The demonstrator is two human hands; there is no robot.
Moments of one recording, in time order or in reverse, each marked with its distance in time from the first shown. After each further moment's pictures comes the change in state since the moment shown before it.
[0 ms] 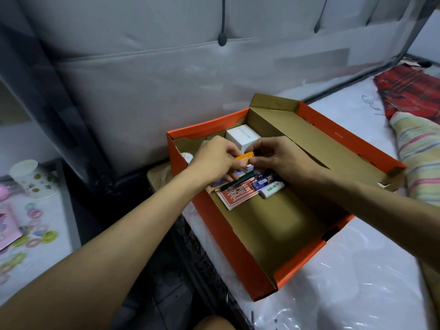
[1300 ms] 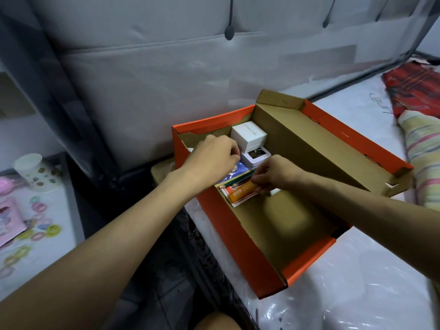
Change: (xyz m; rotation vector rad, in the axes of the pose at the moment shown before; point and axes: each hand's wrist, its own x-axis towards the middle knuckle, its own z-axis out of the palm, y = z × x) left_hand -0.006 -0.008 -0.010 0.525 0.112 0.162; right_hand 0.015 0.020 0.030 -0.020 -0.141 0.507
